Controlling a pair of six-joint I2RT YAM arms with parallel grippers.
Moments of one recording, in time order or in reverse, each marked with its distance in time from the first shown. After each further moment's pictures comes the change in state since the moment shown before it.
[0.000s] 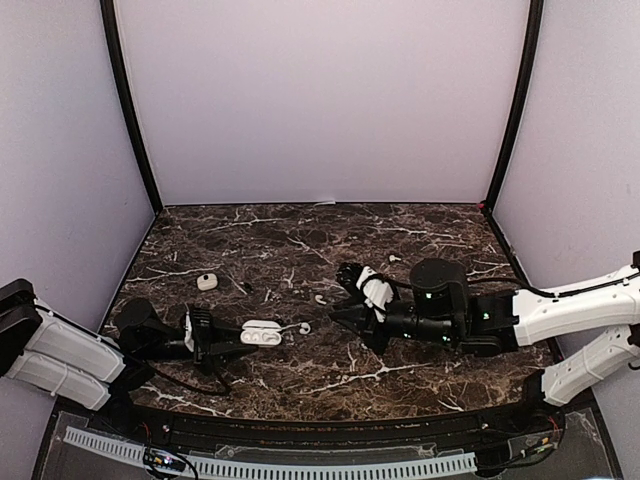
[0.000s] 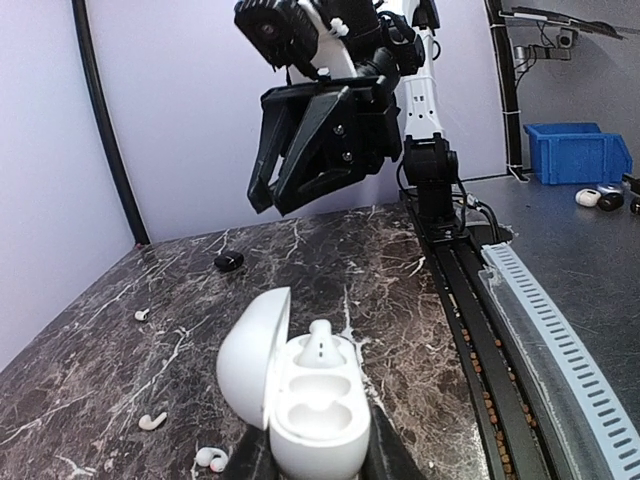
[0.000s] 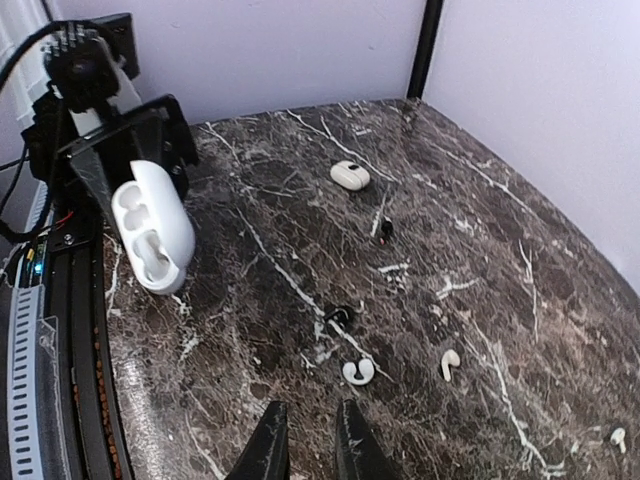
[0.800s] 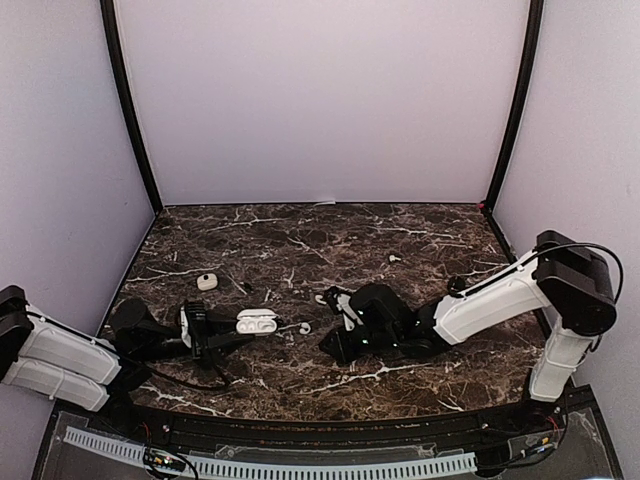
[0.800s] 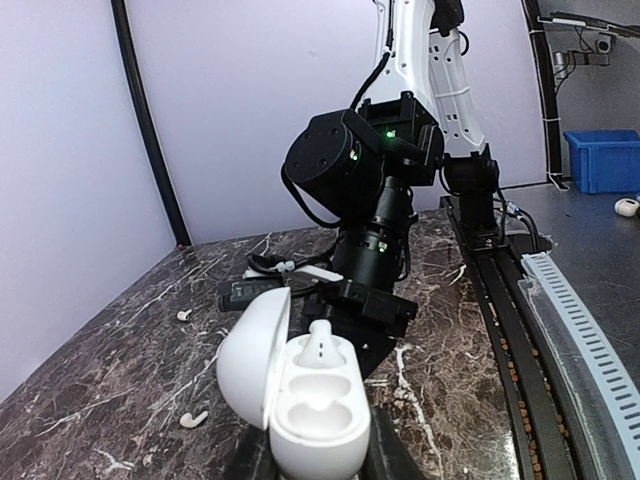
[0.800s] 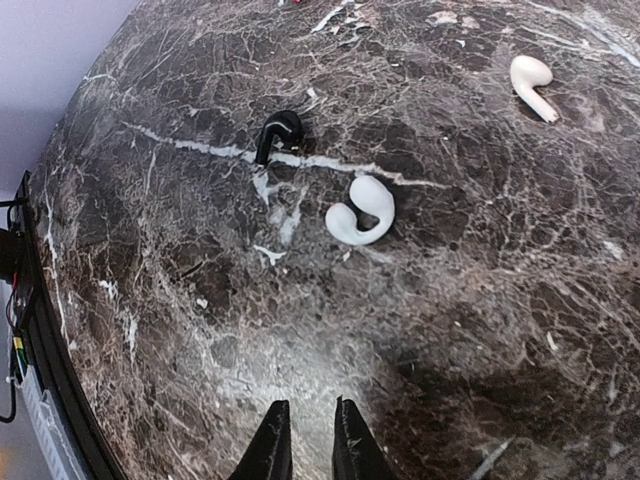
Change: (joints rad) left arm 0.002 -0.061 -0.013 -0.012 -0.110 0.001; right arm -0.120 0.471 0.073 0.023 -0.132 0.681
